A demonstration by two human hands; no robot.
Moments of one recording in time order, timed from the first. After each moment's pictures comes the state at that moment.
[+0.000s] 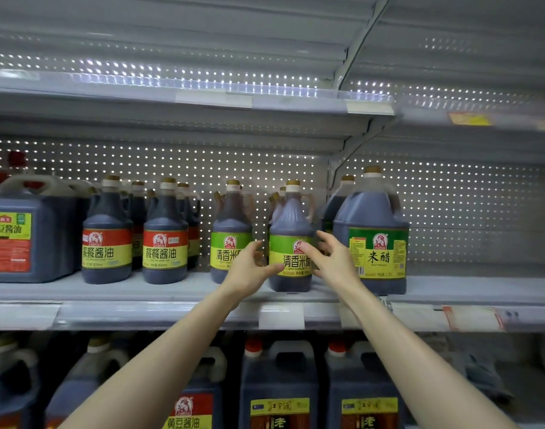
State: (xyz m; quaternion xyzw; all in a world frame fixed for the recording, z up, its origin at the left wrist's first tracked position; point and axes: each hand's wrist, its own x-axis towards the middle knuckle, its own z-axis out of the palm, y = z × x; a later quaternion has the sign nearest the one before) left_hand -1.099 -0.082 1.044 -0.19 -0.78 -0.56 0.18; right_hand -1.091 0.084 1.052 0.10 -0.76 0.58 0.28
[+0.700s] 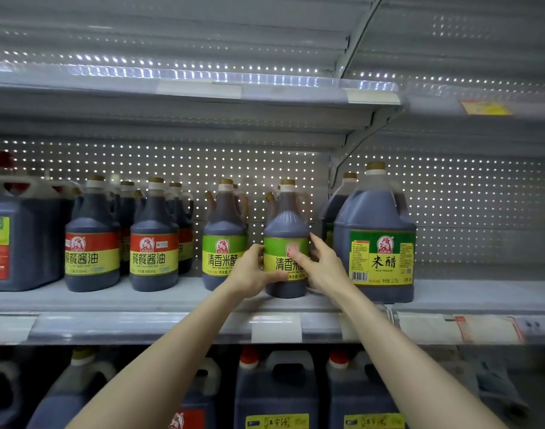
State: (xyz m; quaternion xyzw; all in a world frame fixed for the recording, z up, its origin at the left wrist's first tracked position) left_hand -1.139 -0.069 1.045 -0.18 -0.83 -0.50 0.17; right_hand -1.132 0.090 1.046 0.15 -0.79 0.54 0.25
